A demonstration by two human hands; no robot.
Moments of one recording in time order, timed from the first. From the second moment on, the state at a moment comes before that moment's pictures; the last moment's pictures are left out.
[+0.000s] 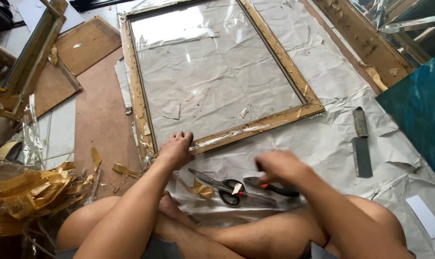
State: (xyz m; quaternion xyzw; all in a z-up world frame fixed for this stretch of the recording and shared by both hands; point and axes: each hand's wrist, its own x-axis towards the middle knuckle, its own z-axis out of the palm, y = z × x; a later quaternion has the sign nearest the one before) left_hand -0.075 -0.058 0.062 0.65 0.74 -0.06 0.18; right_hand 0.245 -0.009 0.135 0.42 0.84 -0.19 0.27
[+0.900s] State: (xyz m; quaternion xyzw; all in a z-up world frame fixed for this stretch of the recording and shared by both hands) left_hand 0.020 -0.017 0.050 0.53 0.81 0.14 0.21; right_hand 0.262 0.041 0.192 0.52 0.79 -0.30 0.17
